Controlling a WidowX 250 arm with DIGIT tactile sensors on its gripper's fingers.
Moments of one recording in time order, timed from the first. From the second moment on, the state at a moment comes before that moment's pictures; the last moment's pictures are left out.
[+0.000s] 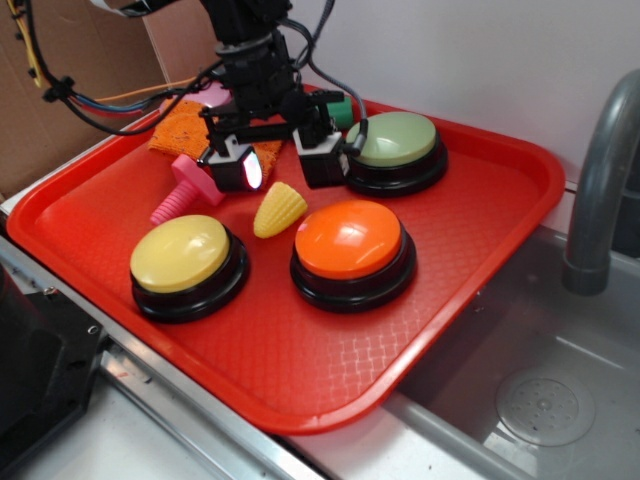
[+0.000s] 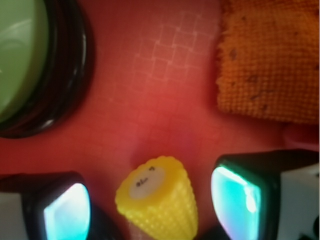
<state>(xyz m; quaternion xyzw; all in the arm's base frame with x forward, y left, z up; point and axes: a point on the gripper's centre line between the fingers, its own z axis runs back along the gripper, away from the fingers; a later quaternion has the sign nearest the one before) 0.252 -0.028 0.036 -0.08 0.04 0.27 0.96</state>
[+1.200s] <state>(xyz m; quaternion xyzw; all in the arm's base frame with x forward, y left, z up) 0.241 -0.025 0.069 -0.02 0.02 0.12 0.99</state>
